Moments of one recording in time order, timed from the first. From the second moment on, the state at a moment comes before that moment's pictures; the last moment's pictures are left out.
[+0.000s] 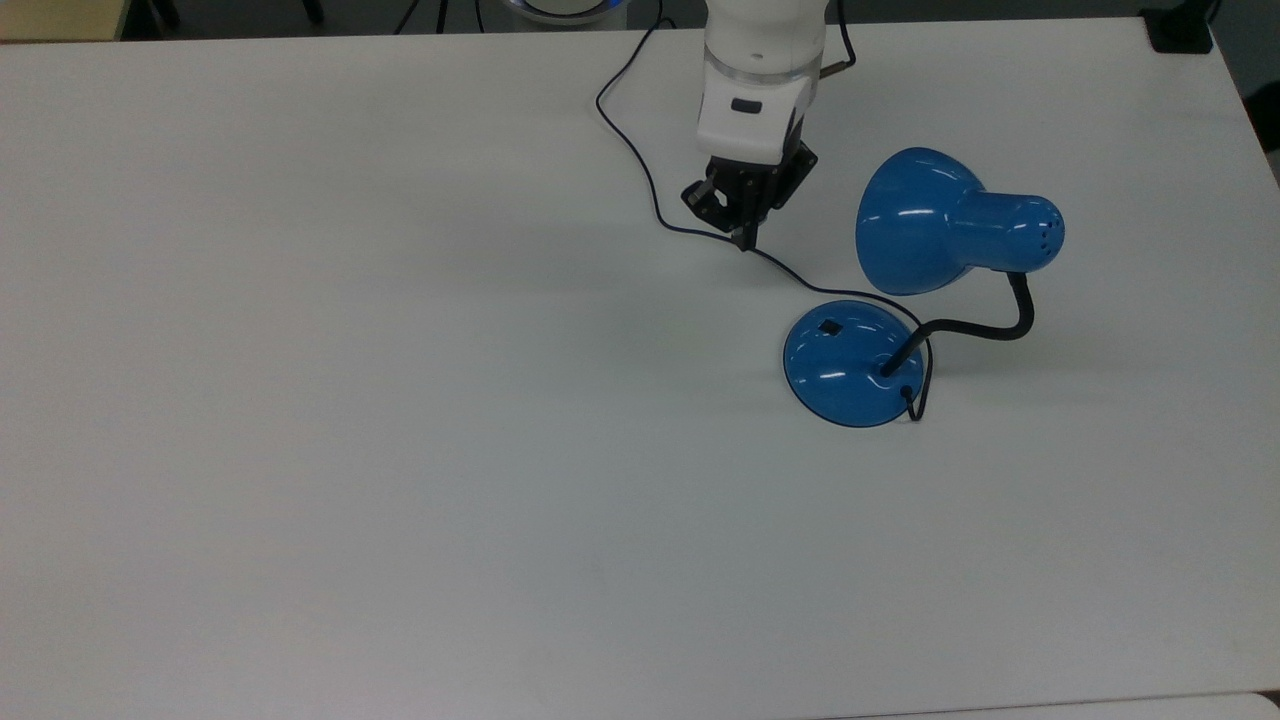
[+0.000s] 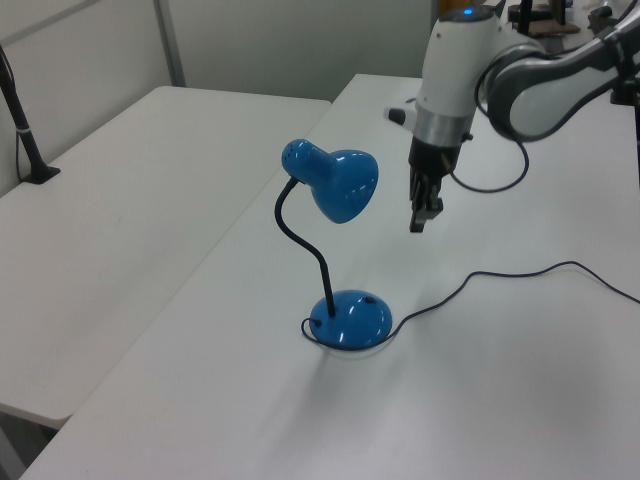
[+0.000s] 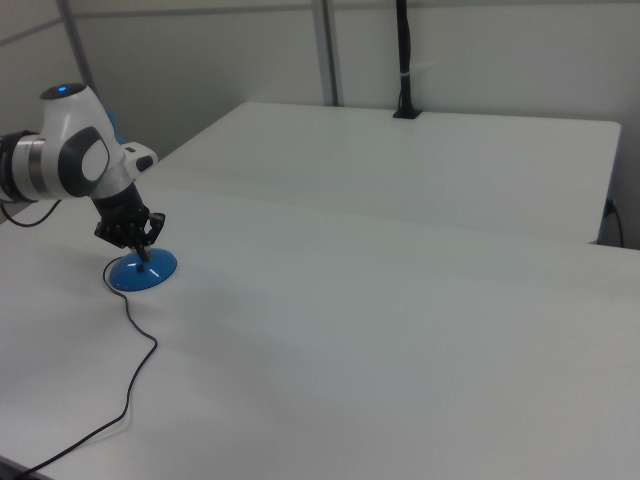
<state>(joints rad) 0.22 0.15 0.13 -1.96 -0.05 2.29 -0.16</state>
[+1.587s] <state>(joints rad) 0.26 0.36 0.21 -1.97 -0.05 2.73 -0.29</state>
